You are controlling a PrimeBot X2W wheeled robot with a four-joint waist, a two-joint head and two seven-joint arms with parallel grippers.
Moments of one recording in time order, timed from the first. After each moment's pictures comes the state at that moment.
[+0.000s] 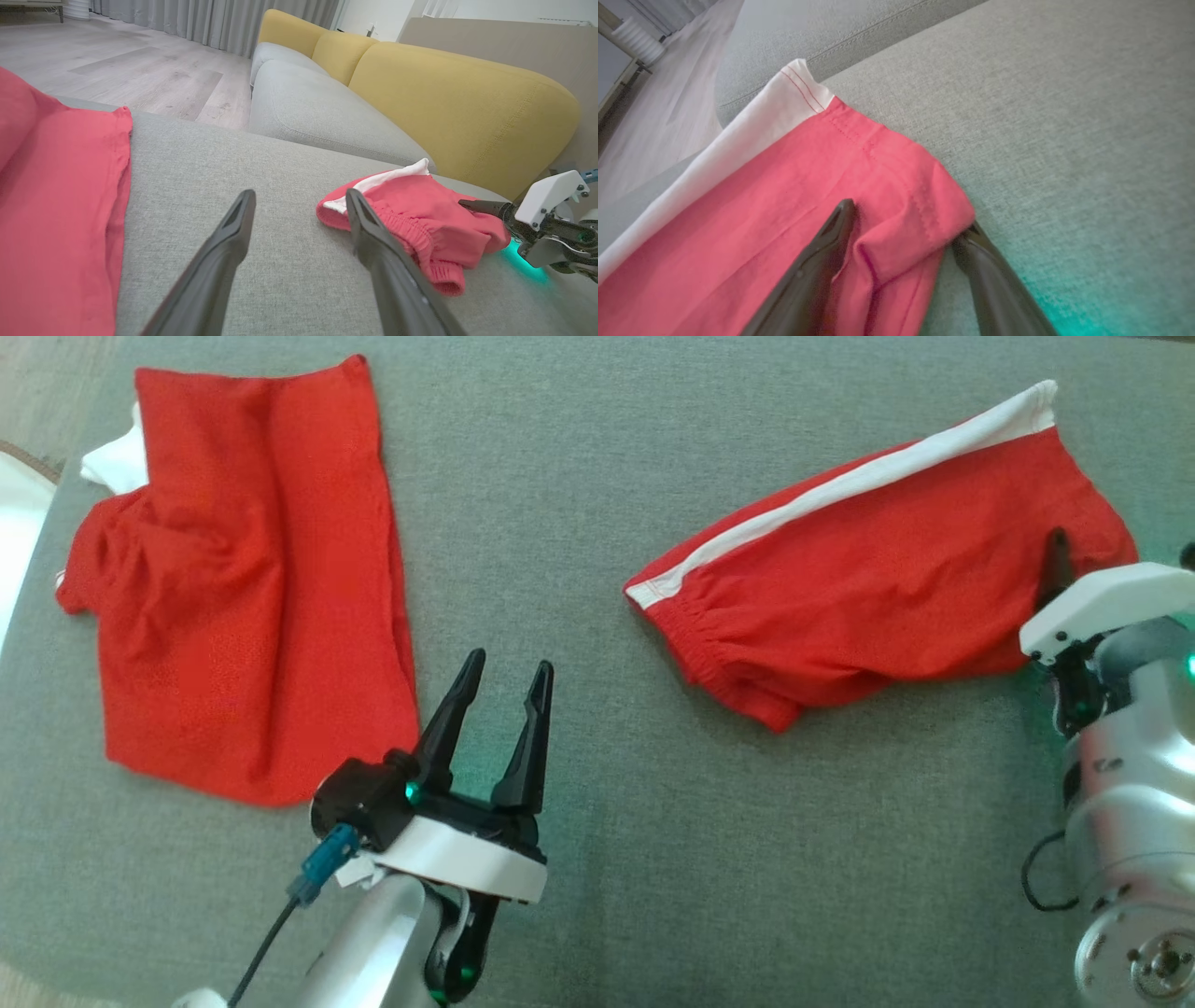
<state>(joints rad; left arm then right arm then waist) -0.27 0.05 -0.46 0.30 -0.45 -0.11 -0.25 -0.83 -0.09 -0.64 1.13 -0.10 0.13 0.01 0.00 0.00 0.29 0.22</state>
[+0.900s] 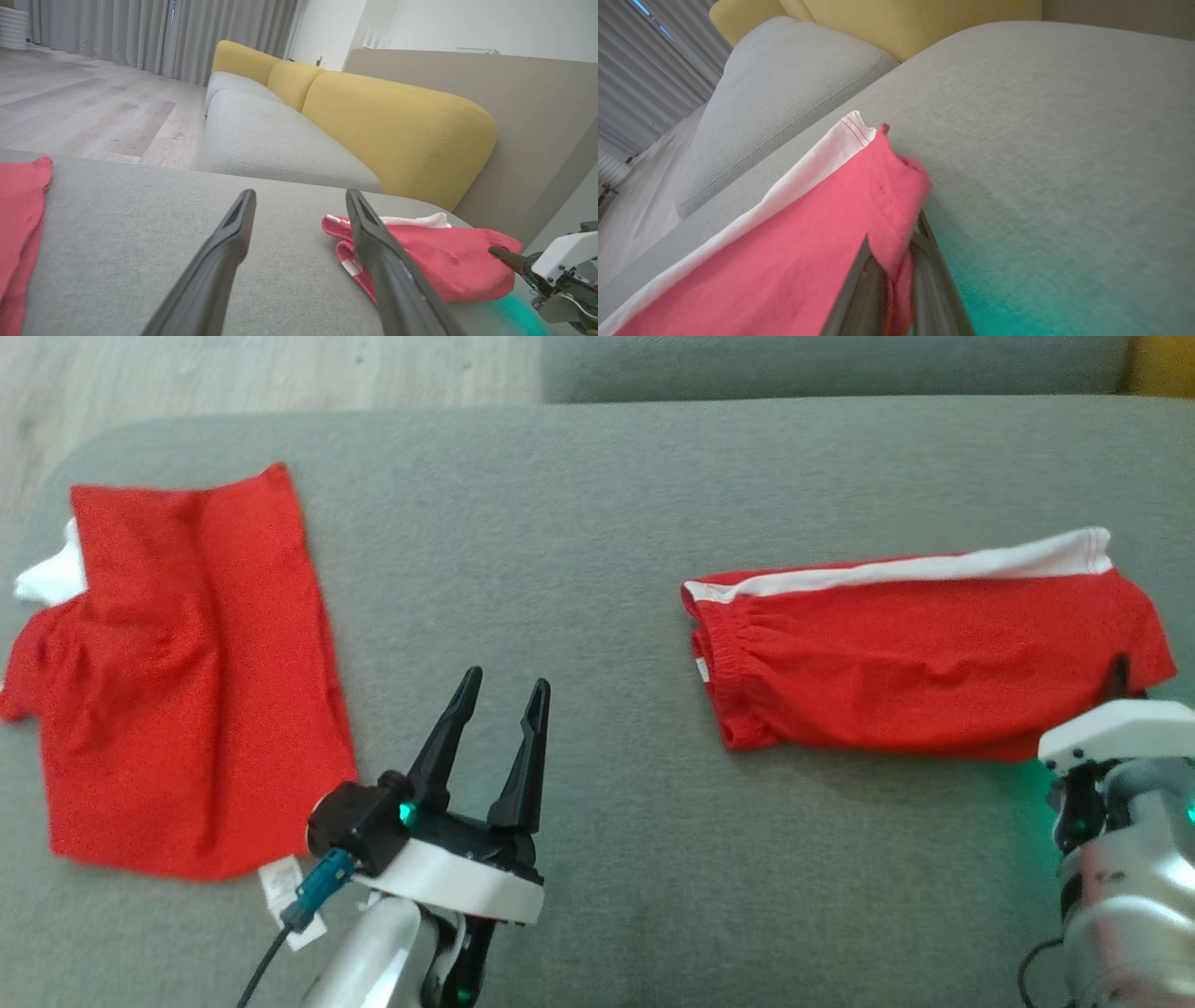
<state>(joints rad) -0.22 0.05 -0.44 0.26 -0.43 -0.12 -0.25 -0.65 -0.09 -0.66 1.11 0.05 0.13 -0.20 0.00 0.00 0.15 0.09</state>
